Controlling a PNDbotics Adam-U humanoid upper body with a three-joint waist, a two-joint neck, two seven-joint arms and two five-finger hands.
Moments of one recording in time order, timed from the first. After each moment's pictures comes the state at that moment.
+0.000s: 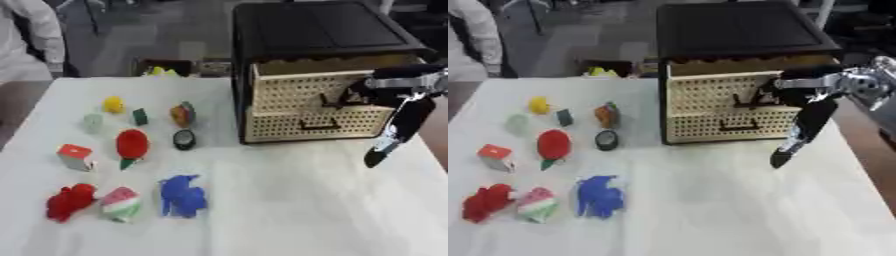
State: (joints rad) left arm -0.26 0.39 -0.05 -1.98 -0.09 -0.30 0.30; right arm -0.64 -0.97 0.29 -1.57 0.32 -0.04 0.75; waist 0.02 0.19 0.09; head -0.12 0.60
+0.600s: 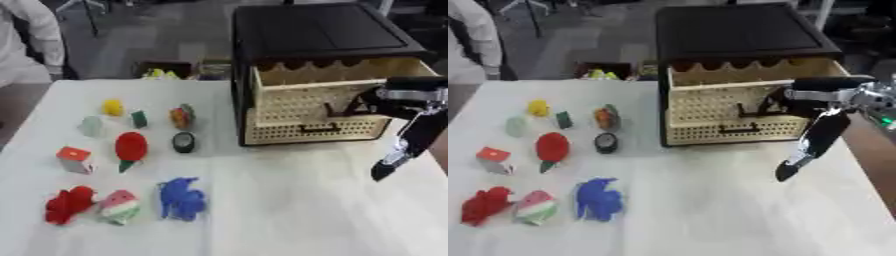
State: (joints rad) left arm -0.27 0.39 -0.05 -1.98 -0.09 -0.30 0.30; right arm -0.55 -1.01 0.25 -1.66 0.29 -0.02 0.69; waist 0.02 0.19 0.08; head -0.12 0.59
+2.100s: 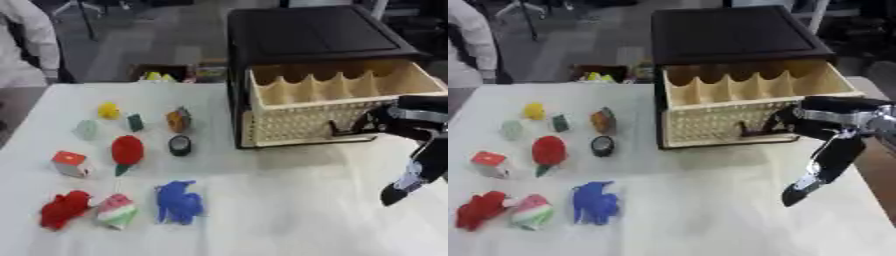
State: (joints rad) left arm -0.27 0.39 -0.05 -1.98 -0.09 -0.31 0.30; right arm -0.40 -1.06 0.21 -1.82 0.23 0.03 0.63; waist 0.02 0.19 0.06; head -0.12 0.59
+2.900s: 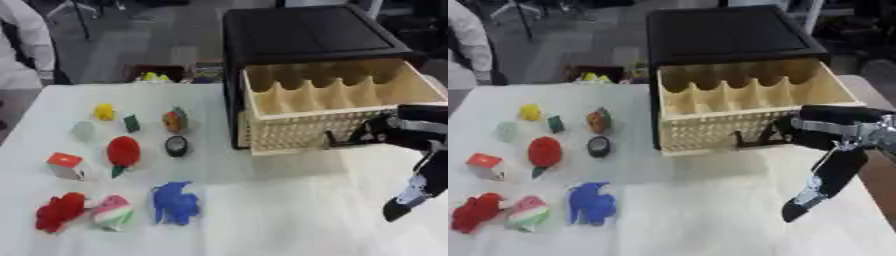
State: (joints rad) left arm -0.27 0.40 -0.05 -1.98 -0.09 -0.31 0.30; right arm -0.34 -1.08 0.19 -1.89 0.21 0.04 0.62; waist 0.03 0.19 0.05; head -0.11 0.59
